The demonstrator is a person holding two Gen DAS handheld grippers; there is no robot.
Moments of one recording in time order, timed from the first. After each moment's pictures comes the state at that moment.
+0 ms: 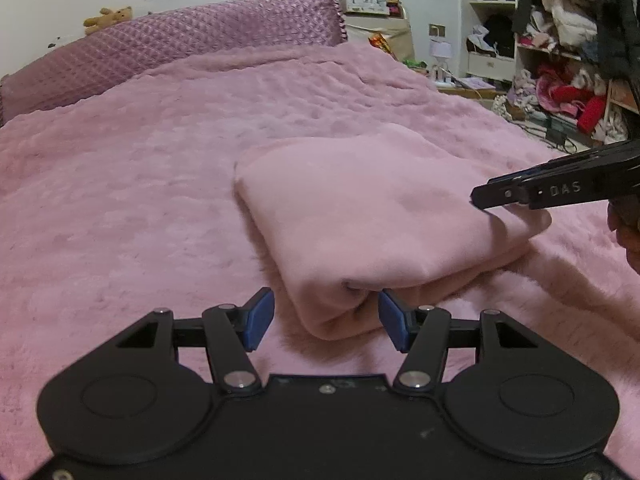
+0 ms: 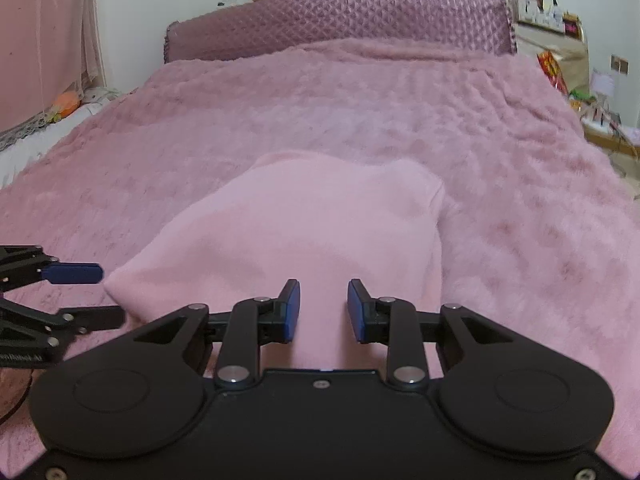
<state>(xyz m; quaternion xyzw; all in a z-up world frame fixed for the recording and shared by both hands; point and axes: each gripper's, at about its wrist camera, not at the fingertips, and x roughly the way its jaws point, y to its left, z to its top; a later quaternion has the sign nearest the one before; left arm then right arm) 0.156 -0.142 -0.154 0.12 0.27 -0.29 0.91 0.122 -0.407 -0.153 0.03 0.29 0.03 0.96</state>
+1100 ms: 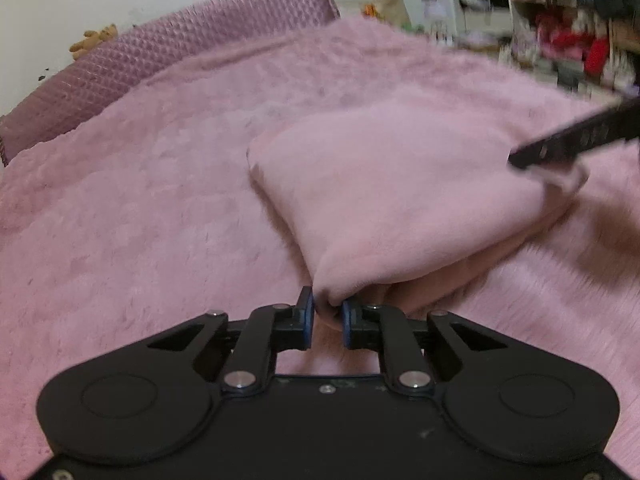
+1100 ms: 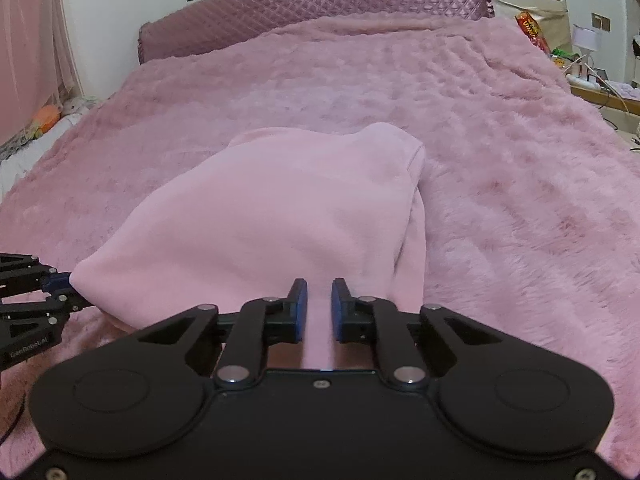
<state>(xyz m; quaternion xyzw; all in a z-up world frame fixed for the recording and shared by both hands) 0.176 -0.153 -0.184 0.21 0.28 -0.26 0.90 0.131 -0.422 -0.172 0.07 0.31 0.01 0.95</state>
